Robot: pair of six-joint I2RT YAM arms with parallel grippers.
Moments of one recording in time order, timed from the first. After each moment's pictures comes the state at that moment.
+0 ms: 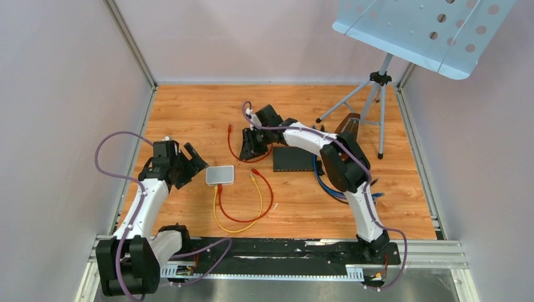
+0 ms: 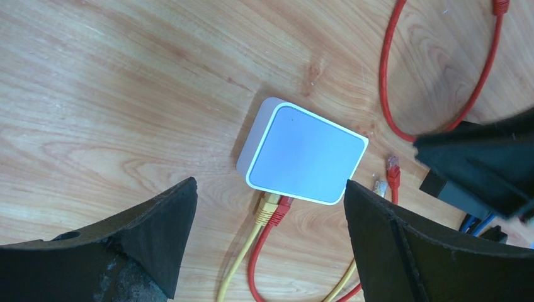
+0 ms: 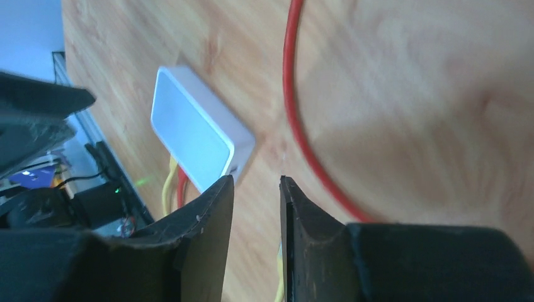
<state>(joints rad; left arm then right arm) 0.06 0.98 0.62 -0.52 0.13 -0.64 0.70 2.29 1.80 -0.38 -0.56 0.45</state>
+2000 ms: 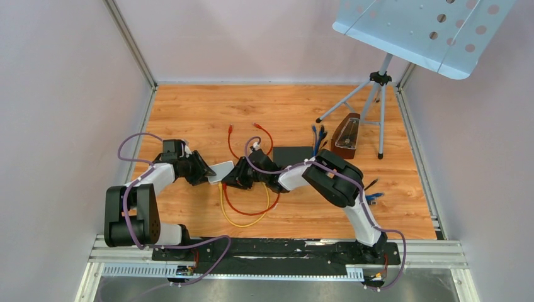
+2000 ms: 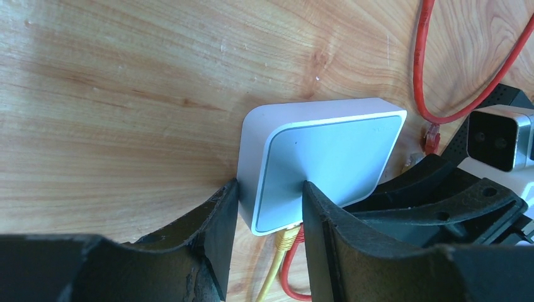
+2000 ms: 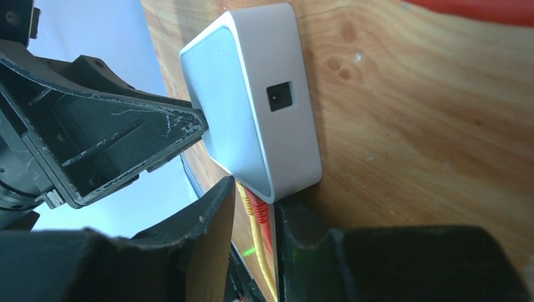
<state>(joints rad) 0.07 1.37 0.59 -0.29 0.38 -0.57 0.95 2.17 1.13 0.55 -0.23 1.34</state>
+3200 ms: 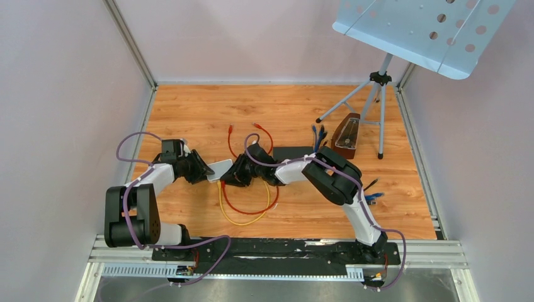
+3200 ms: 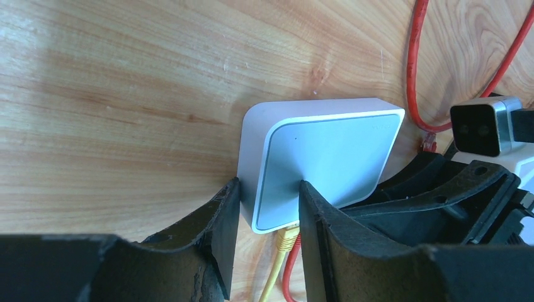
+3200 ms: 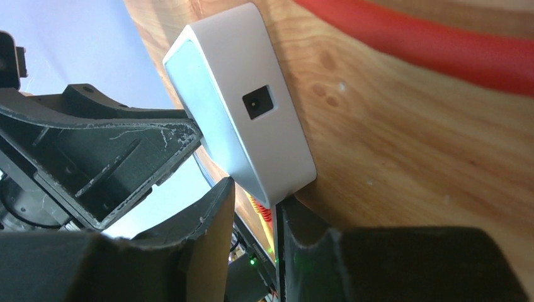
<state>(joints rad) 0.08 1.37 0.58 -0.25 0.38 -0.56 0.93 2.21 1.22 0.41 -0.31 1.45</state>
